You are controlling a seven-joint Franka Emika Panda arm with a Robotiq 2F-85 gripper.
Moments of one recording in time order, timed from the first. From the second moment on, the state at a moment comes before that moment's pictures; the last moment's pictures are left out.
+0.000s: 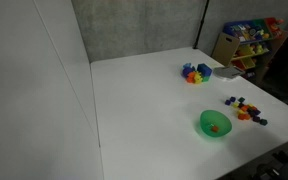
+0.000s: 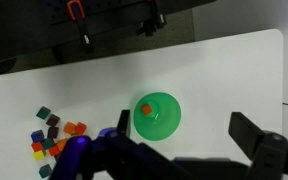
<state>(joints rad) -0.11 -0.61 -0.23 -2.57 0.14 1.81 -0.02</state>
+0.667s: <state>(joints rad) -0.11 -0.60 -0.22 -2.57 0.14 1.83 -0.02</state>
